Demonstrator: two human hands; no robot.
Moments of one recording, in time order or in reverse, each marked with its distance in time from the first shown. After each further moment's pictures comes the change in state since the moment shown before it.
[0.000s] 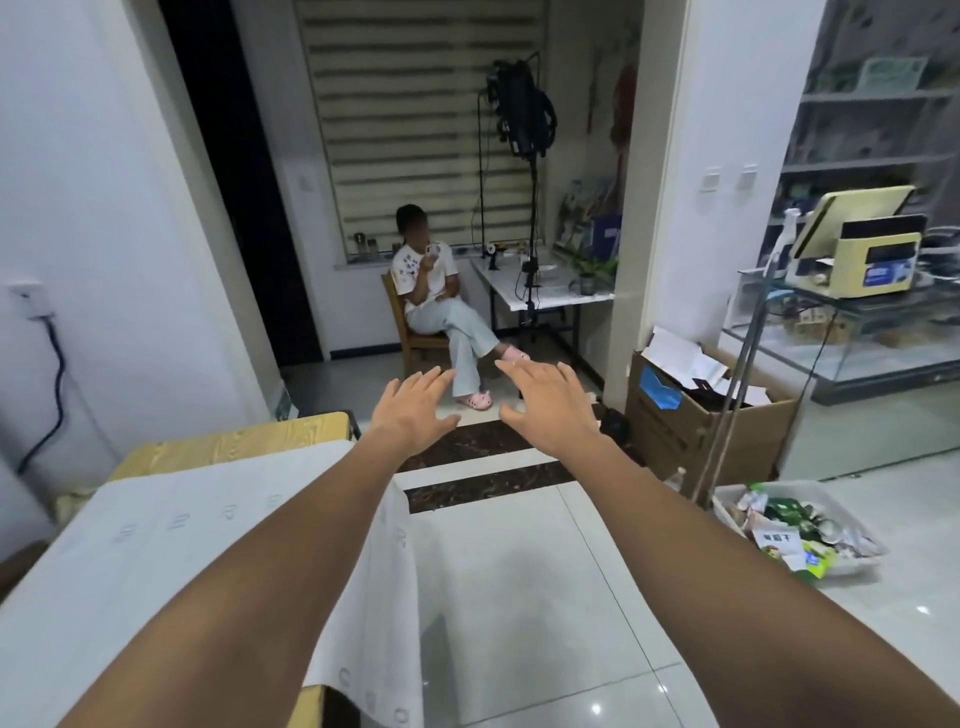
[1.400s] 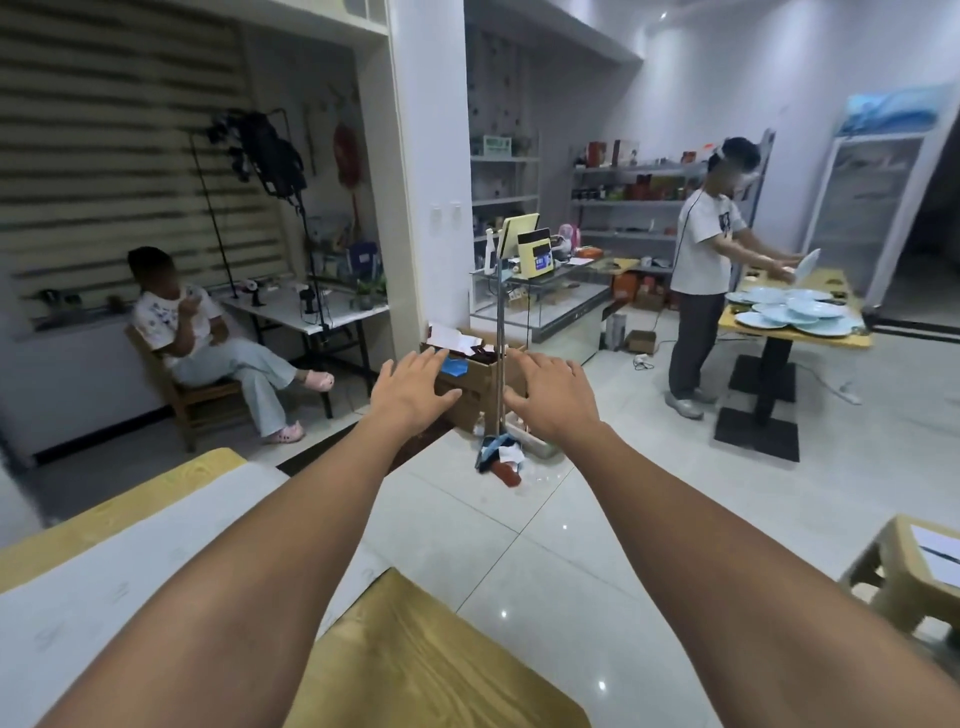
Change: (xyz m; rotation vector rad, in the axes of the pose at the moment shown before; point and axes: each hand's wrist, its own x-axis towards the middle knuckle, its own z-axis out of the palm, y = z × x) left_hand -0.283 -0.158 -0.130 -0.234 0.094 0.627; right_hand -0.220 -0.403 -0.139 -0.368 0.081 0.721
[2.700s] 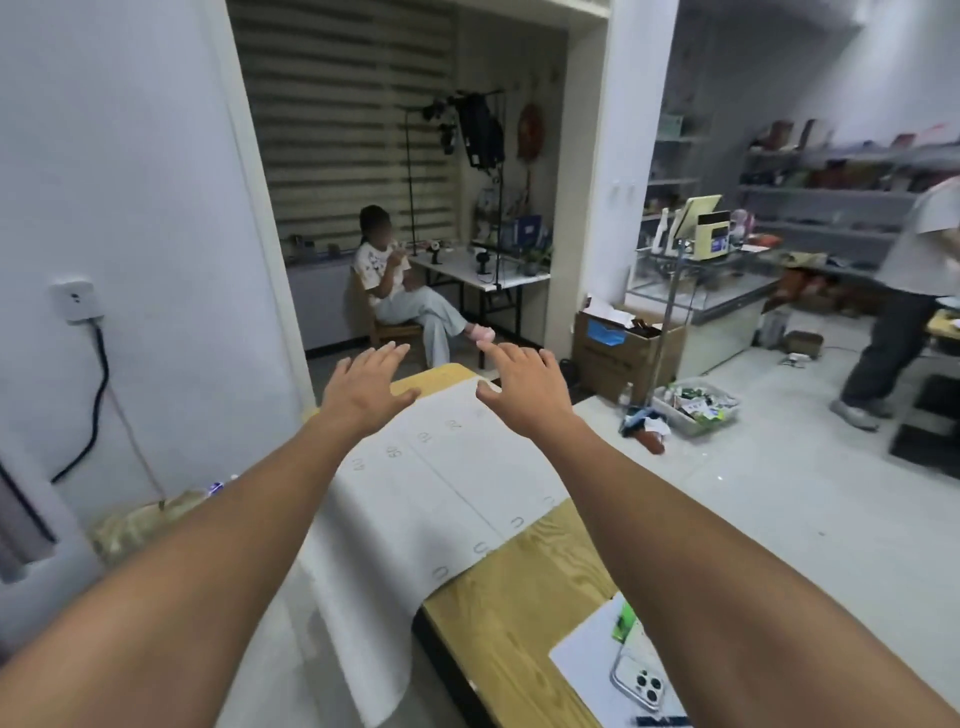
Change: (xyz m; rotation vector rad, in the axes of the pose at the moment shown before) left_hand -0.438 -0.386 -0.149 0.083 0.067 -0.297; right_hand -0.199 -0.504 -0.007 0.128 -0.015 -0.348
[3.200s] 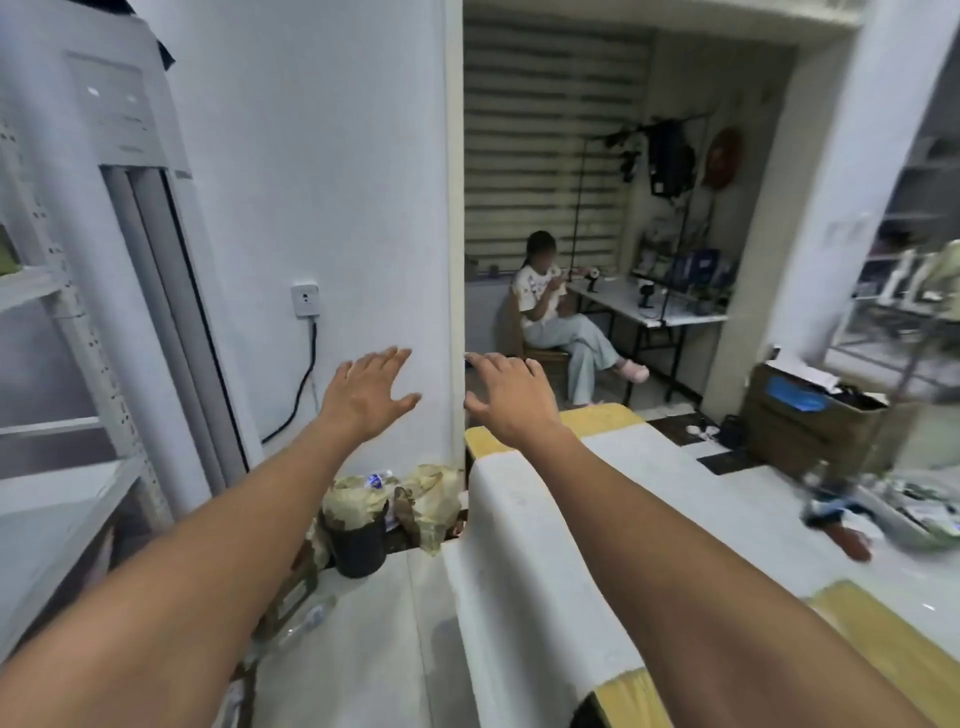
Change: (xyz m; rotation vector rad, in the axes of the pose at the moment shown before) left_hand -0.036 -0.262 -0.060 0.167 0.050 -0.301; right_hand 0.125 -0.257 0.066 0.184 -0.013 -0.341
